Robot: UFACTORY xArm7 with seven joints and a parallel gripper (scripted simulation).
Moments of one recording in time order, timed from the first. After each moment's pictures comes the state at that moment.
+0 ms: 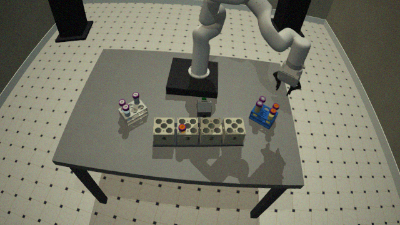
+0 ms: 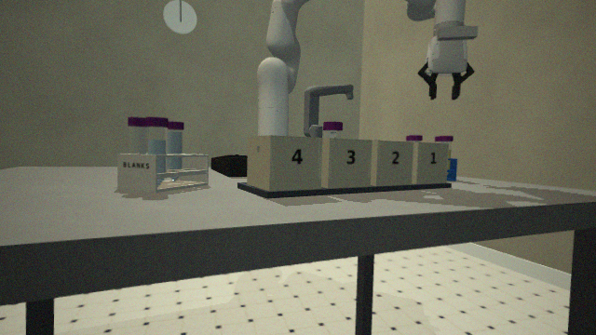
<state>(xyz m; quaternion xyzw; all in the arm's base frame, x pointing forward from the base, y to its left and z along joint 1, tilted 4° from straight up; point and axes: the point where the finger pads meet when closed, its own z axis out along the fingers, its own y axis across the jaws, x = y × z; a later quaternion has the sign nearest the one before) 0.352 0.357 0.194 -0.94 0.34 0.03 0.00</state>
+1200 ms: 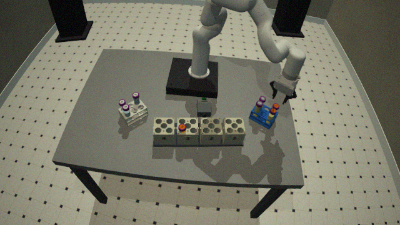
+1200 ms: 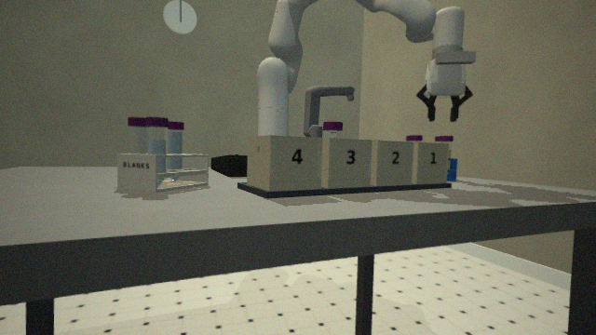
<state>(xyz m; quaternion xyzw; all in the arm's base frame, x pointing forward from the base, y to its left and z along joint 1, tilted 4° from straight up) 0.348 0.359 0.132 -0.94 0.34 0.03 0.00</state>
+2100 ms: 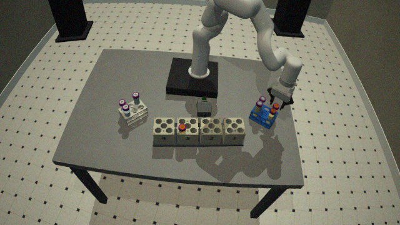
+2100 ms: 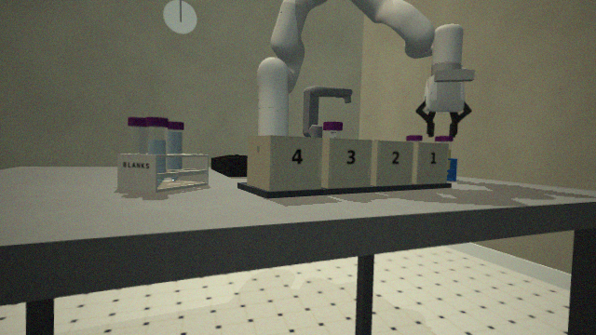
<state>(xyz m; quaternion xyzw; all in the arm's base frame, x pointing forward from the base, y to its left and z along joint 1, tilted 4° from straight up) 0.345 0.361 0.087 -0.94 0.34 0.04 0.00</state>
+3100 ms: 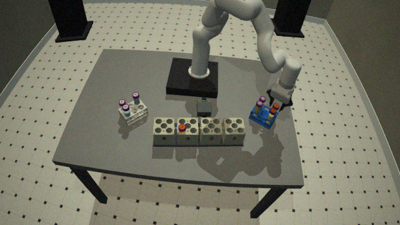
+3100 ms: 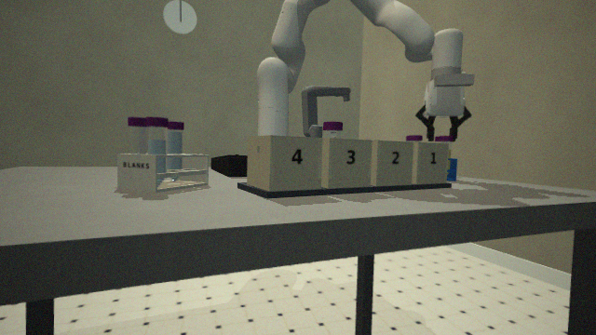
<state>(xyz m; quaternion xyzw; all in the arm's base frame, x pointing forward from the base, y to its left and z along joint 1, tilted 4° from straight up) 0.344 0.361 0.075 -0.94 0.34 0.03 0.00</state>
